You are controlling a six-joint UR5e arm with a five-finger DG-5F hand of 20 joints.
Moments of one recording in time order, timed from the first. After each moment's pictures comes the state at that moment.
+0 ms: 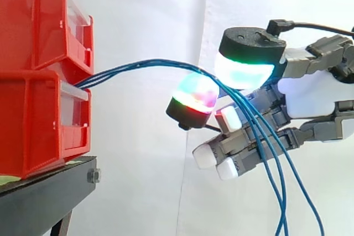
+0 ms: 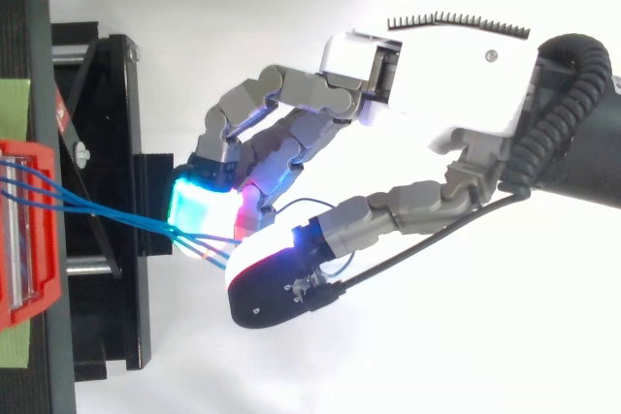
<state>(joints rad) 0.16 -2.20 -1.22 -2.93 -1.17 -0.13</state>
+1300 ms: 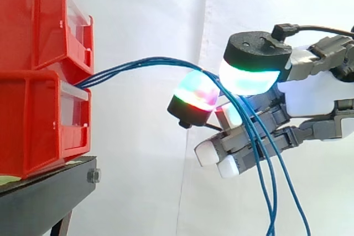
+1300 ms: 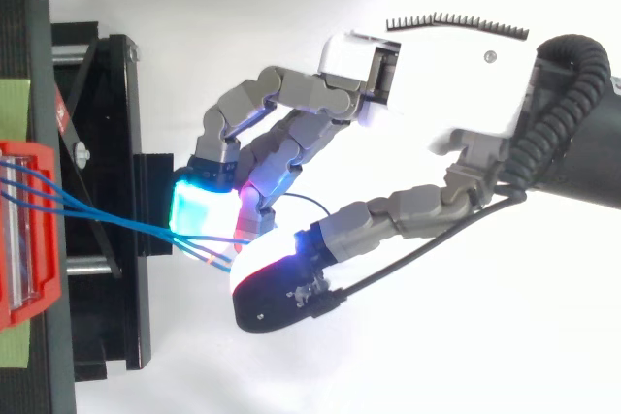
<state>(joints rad) 0.16 -2.20 -1.22 -2.93 -1.18 -0.13</state>
